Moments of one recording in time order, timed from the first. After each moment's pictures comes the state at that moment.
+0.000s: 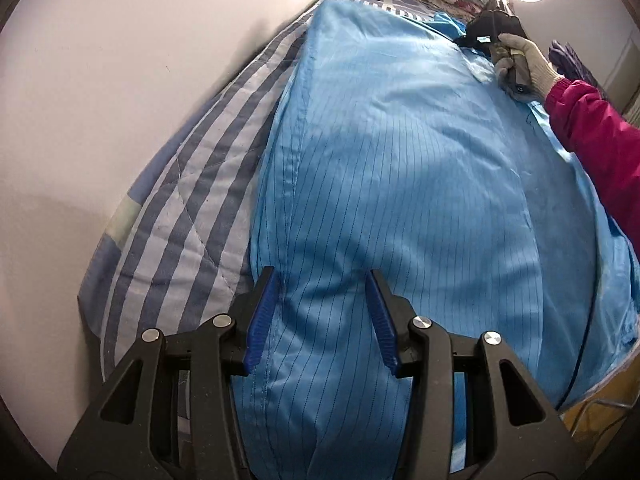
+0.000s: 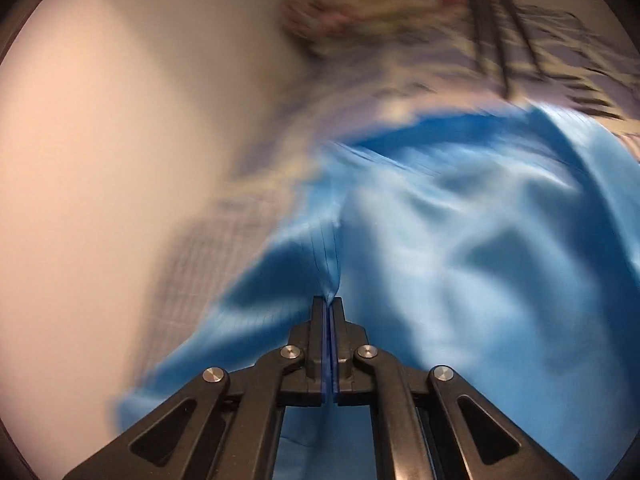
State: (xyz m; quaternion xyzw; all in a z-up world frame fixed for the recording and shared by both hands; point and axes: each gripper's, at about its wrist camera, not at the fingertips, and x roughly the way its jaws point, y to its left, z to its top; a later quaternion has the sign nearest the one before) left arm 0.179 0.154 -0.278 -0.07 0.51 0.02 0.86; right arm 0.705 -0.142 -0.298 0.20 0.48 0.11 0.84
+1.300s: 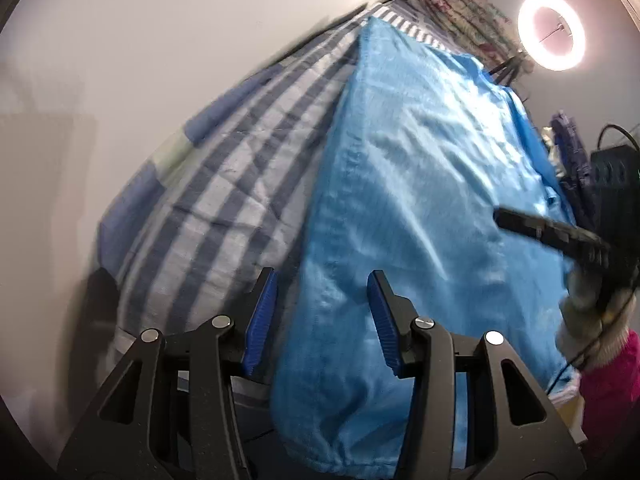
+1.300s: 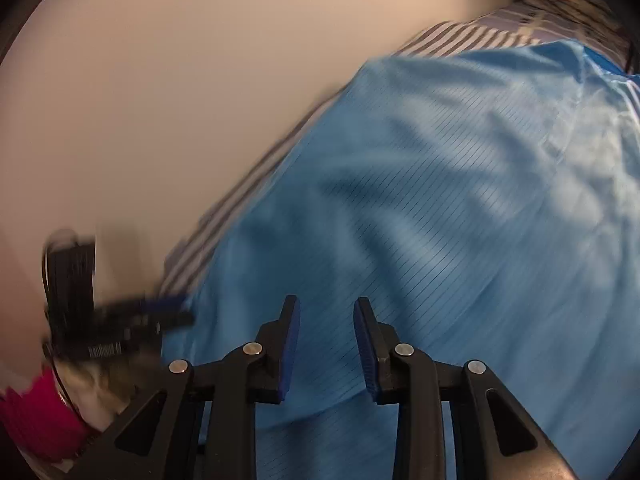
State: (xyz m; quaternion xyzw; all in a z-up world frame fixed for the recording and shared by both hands) left arm 0.149 0.209 -0.272 -0.22 0.51 0.02 0.83; right arm 0.308 0.017 -0.247 0.02 0.54 0.40 0.74
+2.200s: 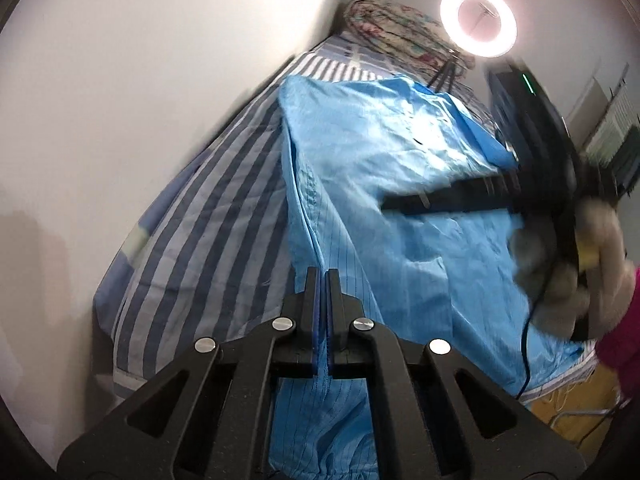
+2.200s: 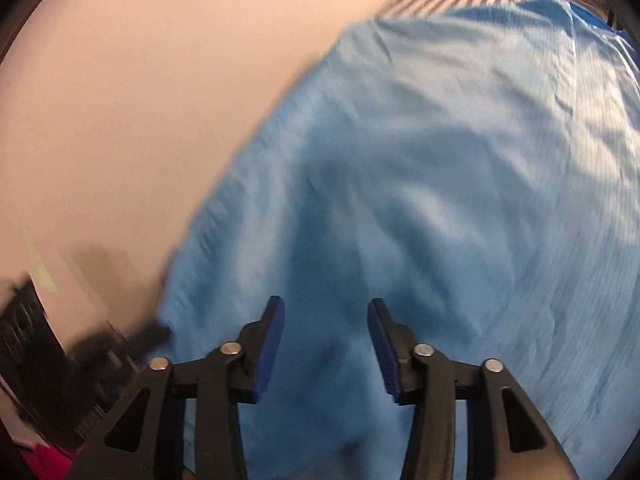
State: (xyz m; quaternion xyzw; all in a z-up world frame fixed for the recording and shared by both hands) left arm 0.136 0.162 -0.218 -0.12 0.42 -0.04 0.90; right arm 0.355 0.068 -0.233 0.08 0.59 0.34 0.73
